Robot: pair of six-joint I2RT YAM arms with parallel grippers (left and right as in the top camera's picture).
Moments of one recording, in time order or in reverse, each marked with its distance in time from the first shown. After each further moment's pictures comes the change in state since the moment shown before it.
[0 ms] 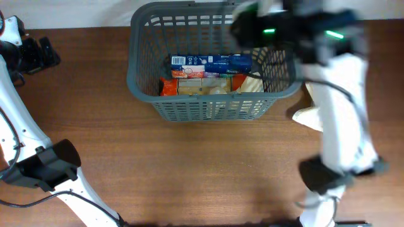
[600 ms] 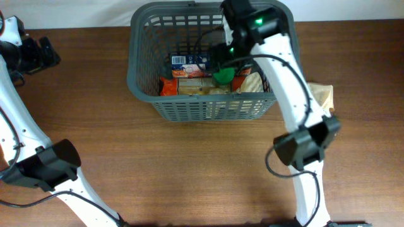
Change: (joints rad) left arm 0.000 0.000 0.000 0.001 0.000 -0.003; right arm 0.053 0.318 -0.014 -0.115 0.078 -0.023
